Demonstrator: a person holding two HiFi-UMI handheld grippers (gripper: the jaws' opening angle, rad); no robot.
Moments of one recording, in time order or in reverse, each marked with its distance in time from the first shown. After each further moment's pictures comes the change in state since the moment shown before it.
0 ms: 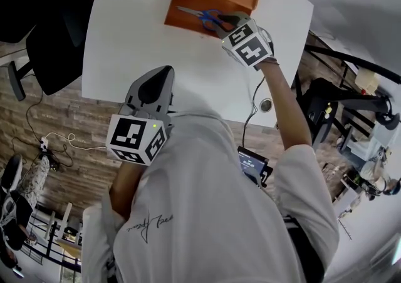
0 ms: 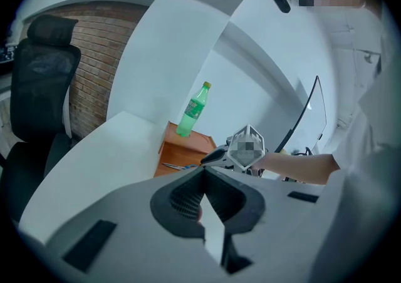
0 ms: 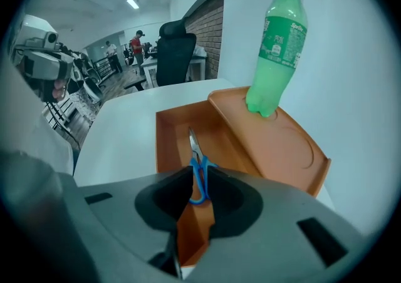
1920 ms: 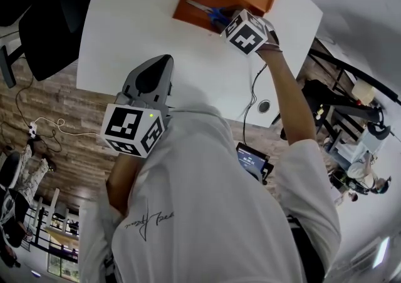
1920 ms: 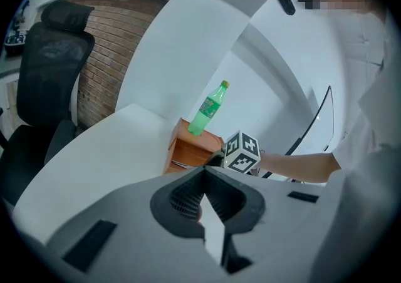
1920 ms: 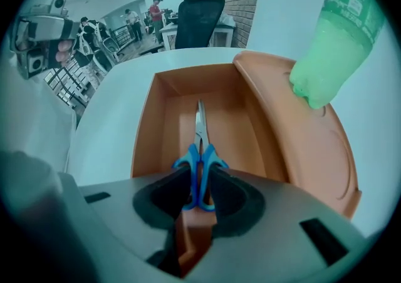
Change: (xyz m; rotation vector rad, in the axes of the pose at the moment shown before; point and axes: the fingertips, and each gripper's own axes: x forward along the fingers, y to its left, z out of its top) left arm 0.007 0.040 -0.003 -0.105 -0.001 0.028; right arm 0.053 0.009 -0.018 -0.226 0.255 0.113
